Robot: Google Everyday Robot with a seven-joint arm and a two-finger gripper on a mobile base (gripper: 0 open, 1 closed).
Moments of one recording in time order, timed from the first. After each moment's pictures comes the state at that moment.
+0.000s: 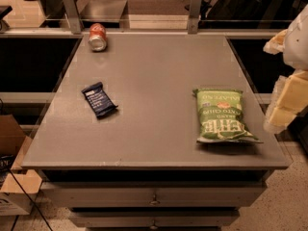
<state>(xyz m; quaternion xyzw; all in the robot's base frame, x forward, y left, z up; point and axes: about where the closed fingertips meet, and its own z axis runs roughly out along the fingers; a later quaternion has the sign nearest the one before) 0.438 -0.216 0.977 -0.60 0.78 -0.04 0.16</state>
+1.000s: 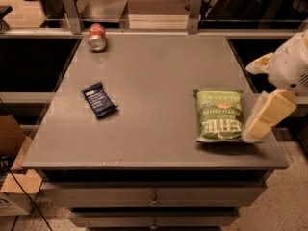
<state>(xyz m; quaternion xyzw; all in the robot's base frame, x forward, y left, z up) 0.449 -0.194 0.933 -0.59 0.77 0.07 0.22</state>
